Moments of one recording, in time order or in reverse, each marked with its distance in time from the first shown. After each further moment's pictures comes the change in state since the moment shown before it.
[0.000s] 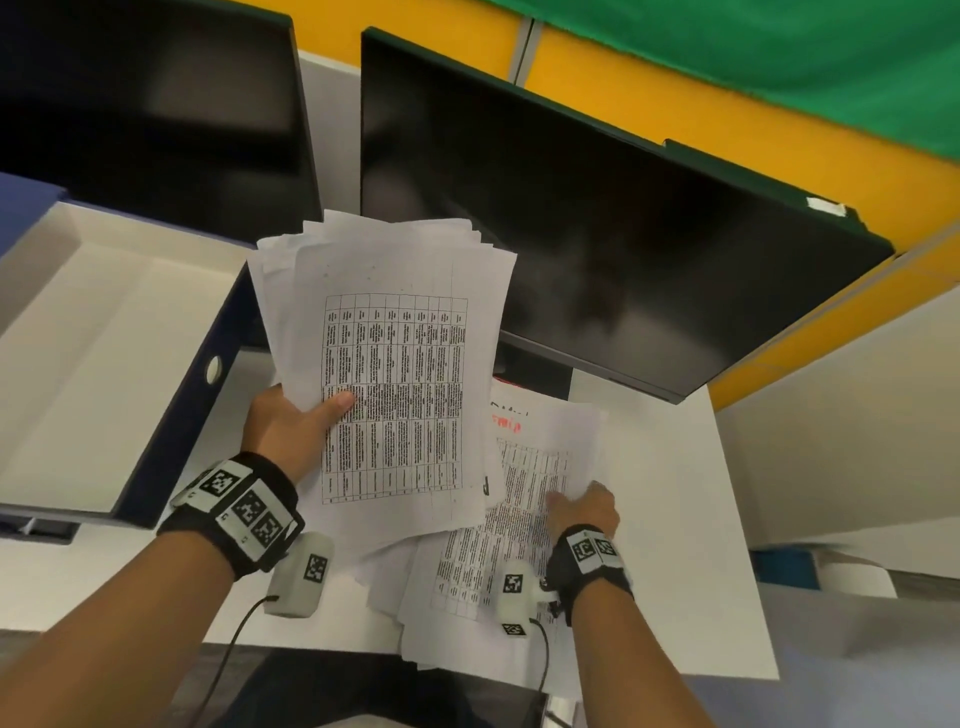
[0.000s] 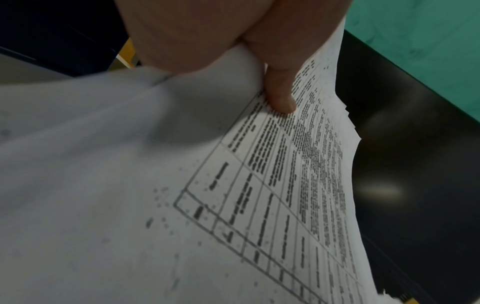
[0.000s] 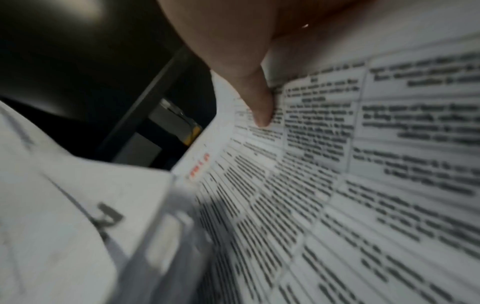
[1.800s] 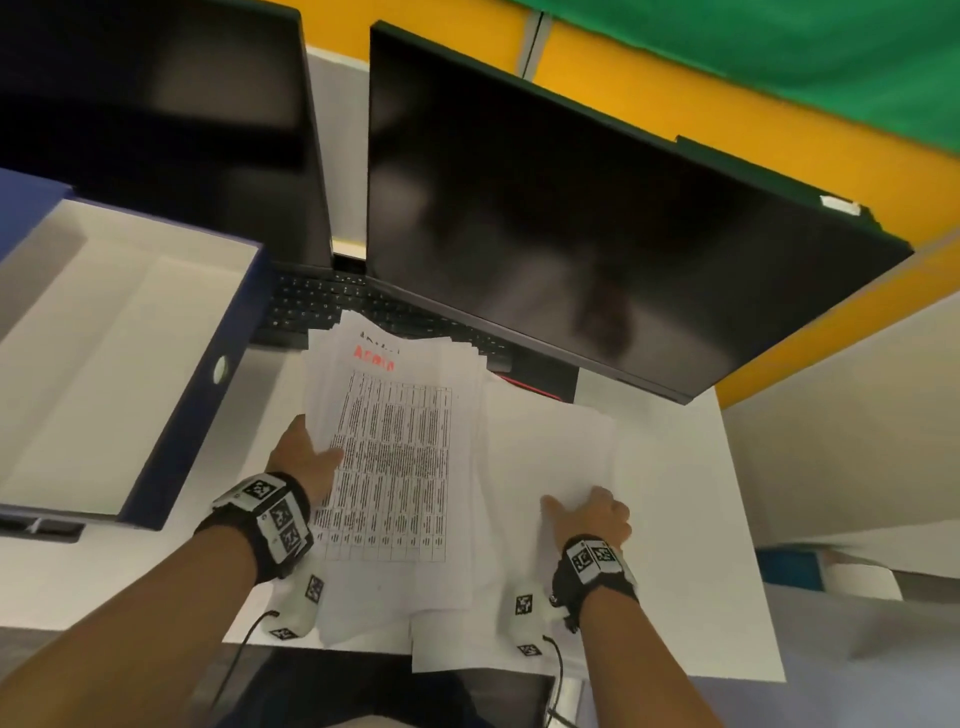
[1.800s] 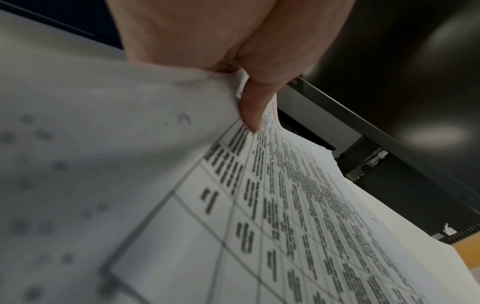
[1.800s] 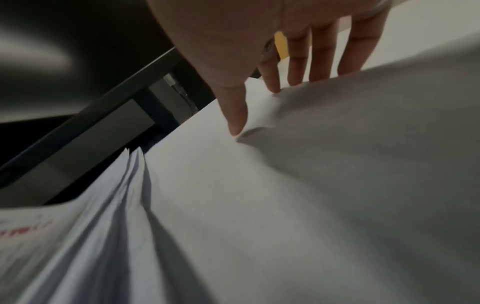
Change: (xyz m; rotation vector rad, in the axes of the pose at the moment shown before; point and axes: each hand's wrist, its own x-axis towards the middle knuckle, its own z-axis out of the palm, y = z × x) left_hand 0.041 -0.079 0.005 0.491 -0.106 -0.173; right_hand 0.007 0.015 0.007 -0.339 0.004 -0.013
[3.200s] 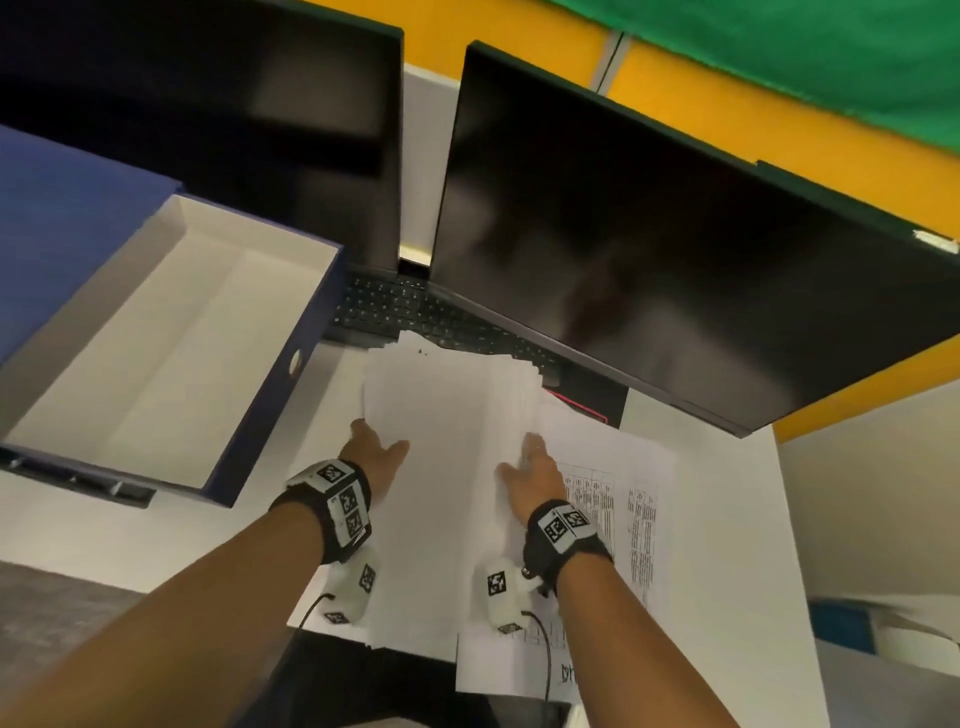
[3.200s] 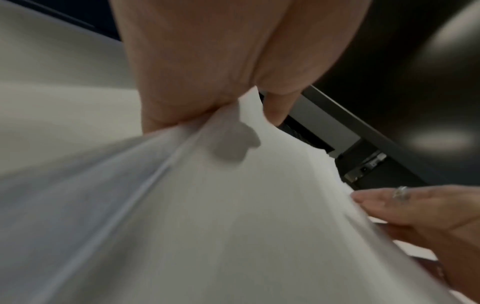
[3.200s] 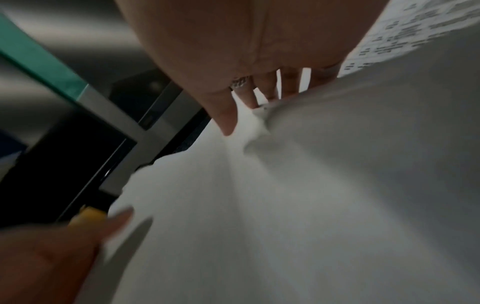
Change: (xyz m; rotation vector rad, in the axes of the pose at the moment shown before) left_hand -0.023 0.027 0.004 -0.067 -0.096 -0.142; right_hand -0.035 -0.096 0.045 0.229 -0.367 -0.479
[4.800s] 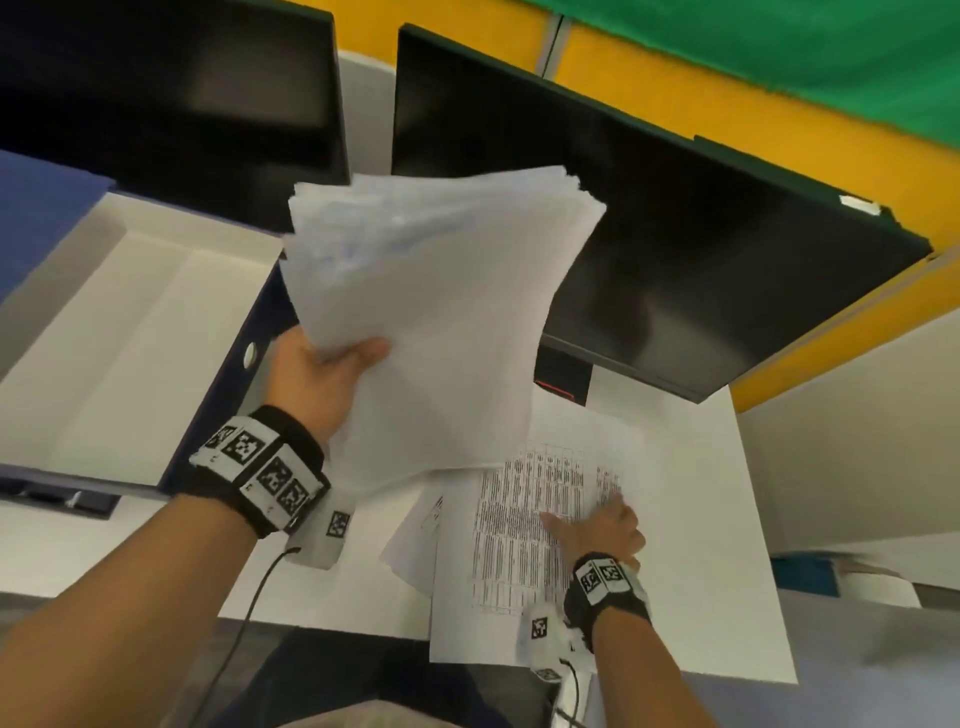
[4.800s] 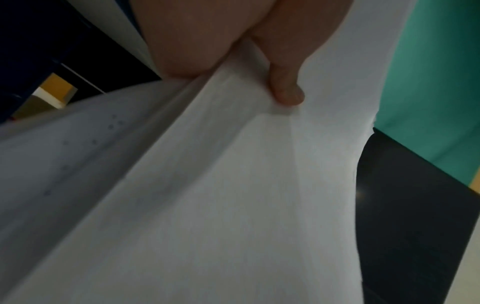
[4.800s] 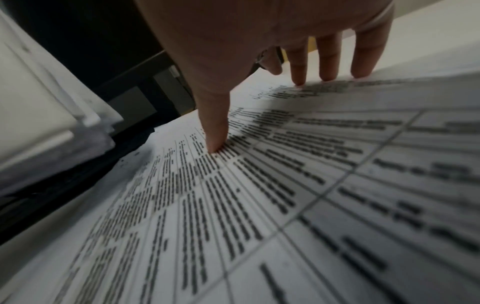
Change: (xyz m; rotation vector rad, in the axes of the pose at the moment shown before) left_hand -0.059 0.061 -0.052 -0.575 0.144 0.715; right_hand -0.049 0.094 -0.055 -0.326 0.327 0.438
